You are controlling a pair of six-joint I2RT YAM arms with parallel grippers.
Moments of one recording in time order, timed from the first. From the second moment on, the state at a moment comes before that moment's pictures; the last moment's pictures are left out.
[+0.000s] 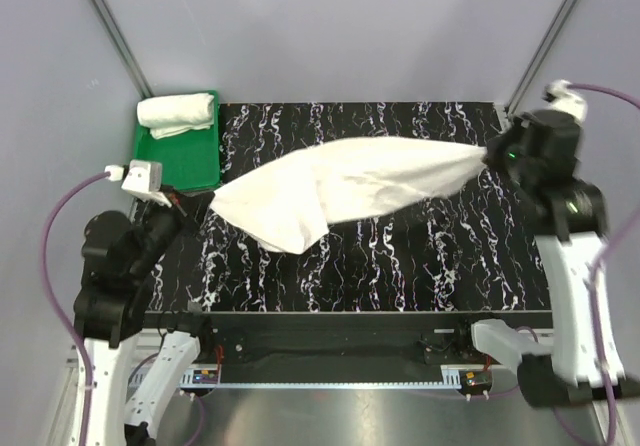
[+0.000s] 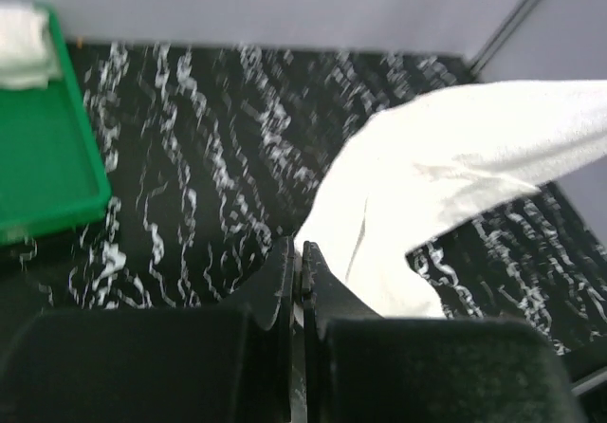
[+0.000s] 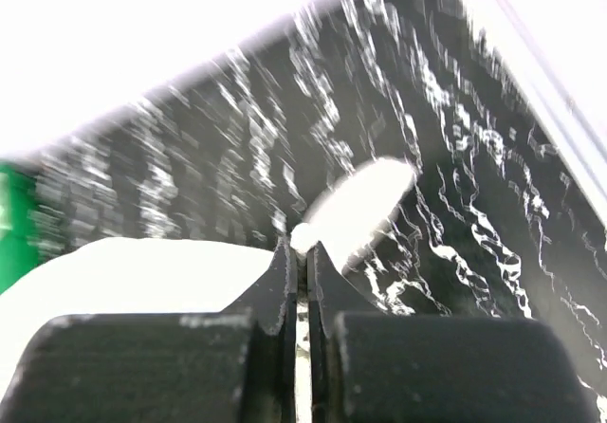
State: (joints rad) left arm -0.15 0.56 1.04 -0.62 0.24 -0.27; right arm 0.11 1.14 1.56 -0.88 0.25 0.46
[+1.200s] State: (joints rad) left arm -0.29 0.20 1.28 -0.48 0.12 -0.18; right arm 0.13 0.50 1.66 -1.00 0.58 0.43
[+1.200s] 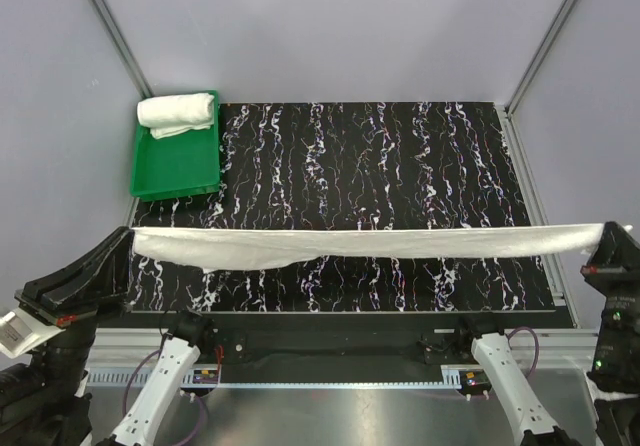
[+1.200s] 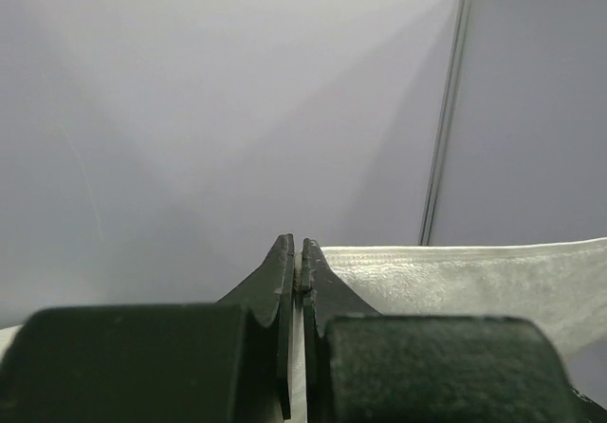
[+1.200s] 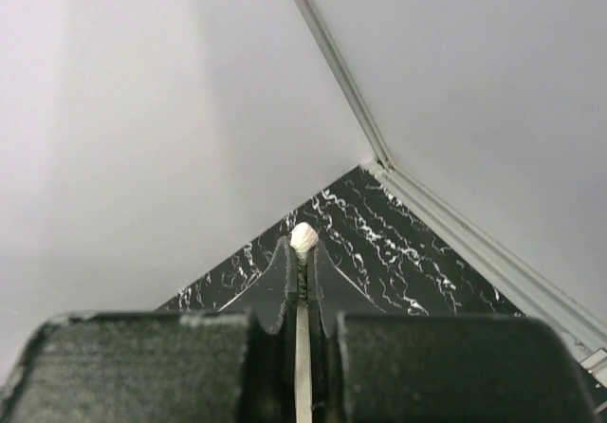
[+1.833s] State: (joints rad) left arm -0.29 0.37 0.94 -0.46 0.14 -0.21; right arm 0.16 0.76 1.29 -0.98 0.58 0.45
